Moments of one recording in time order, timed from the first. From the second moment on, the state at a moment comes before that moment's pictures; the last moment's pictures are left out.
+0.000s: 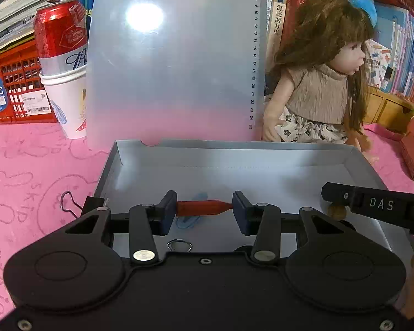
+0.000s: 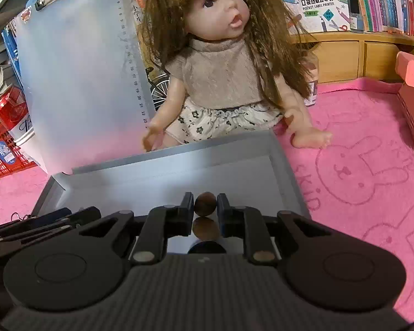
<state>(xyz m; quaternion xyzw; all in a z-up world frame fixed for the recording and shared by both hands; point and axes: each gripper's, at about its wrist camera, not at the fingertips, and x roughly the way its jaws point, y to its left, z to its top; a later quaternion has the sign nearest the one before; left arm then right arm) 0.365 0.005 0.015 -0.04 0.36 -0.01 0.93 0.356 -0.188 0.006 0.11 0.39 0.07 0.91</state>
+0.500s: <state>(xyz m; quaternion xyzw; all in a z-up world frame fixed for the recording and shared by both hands) 0.366 0.004 0.013 -0.03 0.36 -0.01 0.93 0.357 -0.190 0.003 0.12 0.39 0.07 0.91</state>
